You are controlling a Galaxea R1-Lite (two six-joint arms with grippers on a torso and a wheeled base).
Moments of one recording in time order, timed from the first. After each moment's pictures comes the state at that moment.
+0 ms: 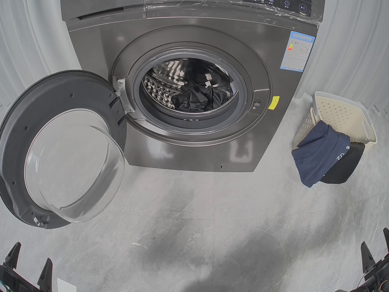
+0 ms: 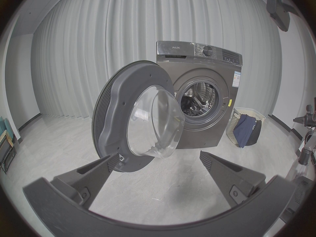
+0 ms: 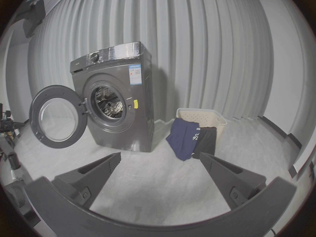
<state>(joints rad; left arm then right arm) 0.00 0.01 -0.02 0.00 0.00 0.01 -0.01 0.02 -0.02 -0.02 -0.01 0.01</state>
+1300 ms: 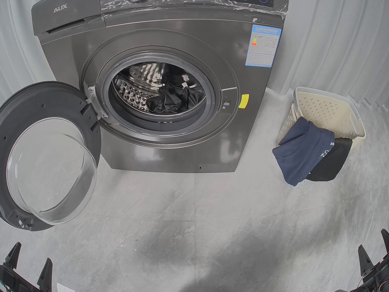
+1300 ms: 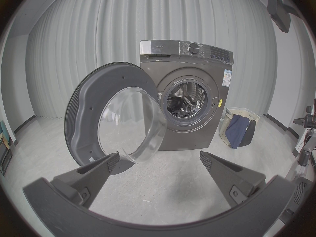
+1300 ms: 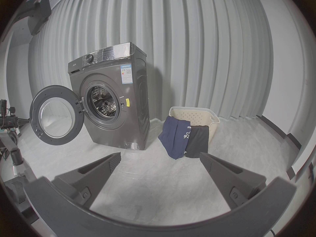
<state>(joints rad) 0.00 0.01 -0.02 0.00 0.00 0.00 -0.01 0.01 -0.02 0.00 0.04 -0.01</state>
